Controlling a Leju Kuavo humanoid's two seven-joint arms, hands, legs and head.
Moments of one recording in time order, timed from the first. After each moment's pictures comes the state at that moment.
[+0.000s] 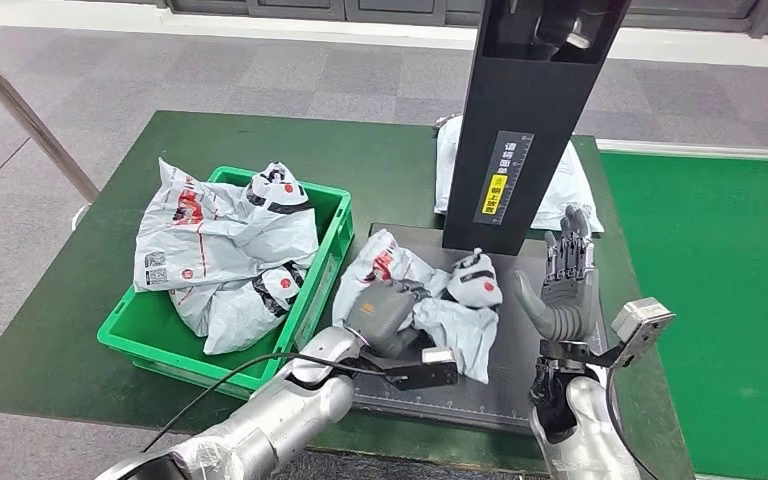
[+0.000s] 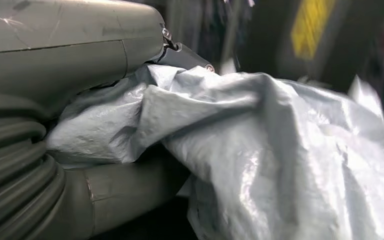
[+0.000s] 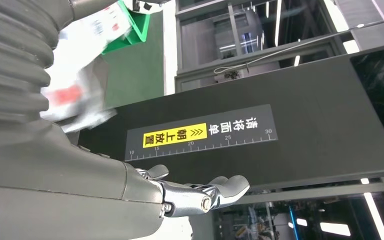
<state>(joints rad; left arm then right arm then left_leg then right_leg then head) -0.59 -0.31 -0.70 -0.58 -0.89 0.56 -0.21 -0.20 0.06 0.12 -1.29 -0.26 0.04 -0.56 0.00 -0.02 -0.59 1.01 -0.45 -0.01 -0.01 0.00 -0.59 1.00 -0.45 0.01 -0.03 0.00</state>
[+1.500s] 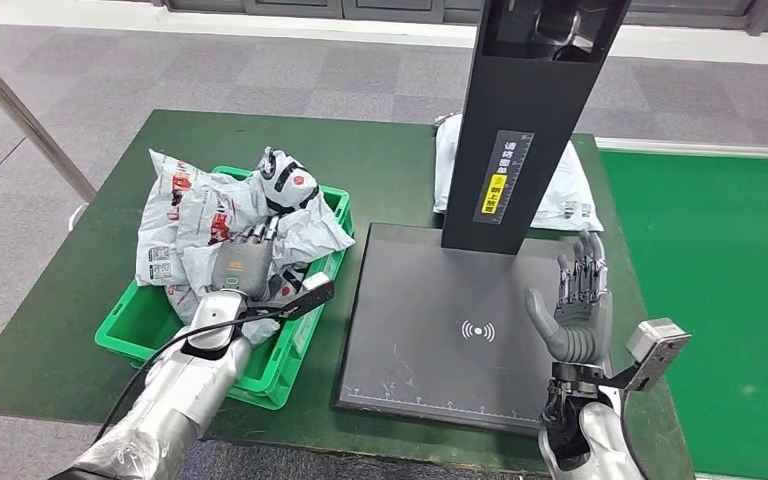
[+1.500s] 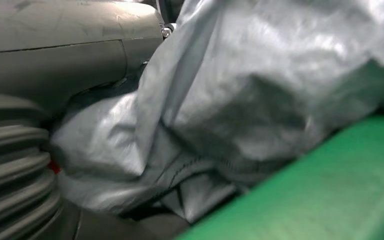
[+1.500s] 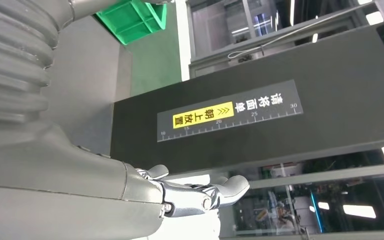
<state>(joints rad) -0.53 -0.09 -0.21 -0.78 -1.50 0.40 0.16 -0.09 0.04 0.10 -1.39 -0.28 0.00 -0.50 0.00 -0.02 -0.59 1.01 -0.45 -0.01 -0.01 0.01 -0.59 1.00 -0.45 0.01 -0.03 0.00</state>
